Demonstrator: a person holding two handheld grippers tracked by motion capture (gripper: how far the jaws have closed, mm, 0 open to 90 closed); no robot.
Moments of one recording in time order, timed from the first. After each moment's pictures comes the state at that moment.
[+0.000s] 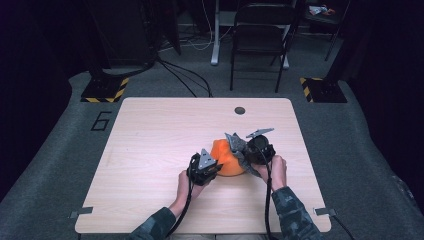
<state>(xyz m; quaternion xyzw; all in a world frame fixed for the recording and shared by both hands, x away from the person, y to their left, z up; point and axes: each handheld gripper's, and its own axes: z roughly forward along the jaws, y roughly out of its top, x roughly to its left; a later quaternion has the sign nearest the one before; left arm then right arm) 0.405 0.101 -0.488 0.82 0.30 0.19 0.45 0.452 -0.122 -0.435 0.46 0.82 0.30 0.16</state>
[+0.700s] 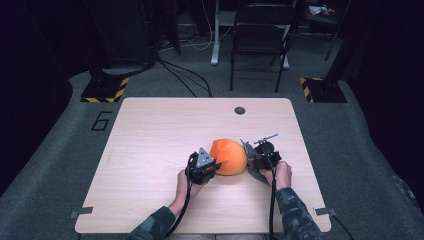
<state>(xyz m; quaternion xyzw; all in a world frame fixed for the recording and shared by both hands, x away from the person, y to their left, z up) 0.410 0.106 -0.490 0.81 0.32 0.18 0.45 0.469 -0.151 -0.489 0.51 0.82 0.22 0.13</state>
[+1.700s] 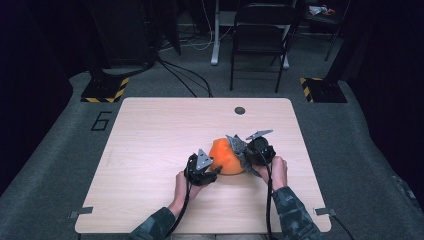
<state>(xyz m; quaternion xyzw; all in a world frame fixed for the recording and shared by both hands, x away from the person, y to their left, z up) 0.405 0.108 -0.491 0.81 0.32 0.21 0.44 0.451 -0.122 -0.441 0.45 0.83 0.28 0.17</state>
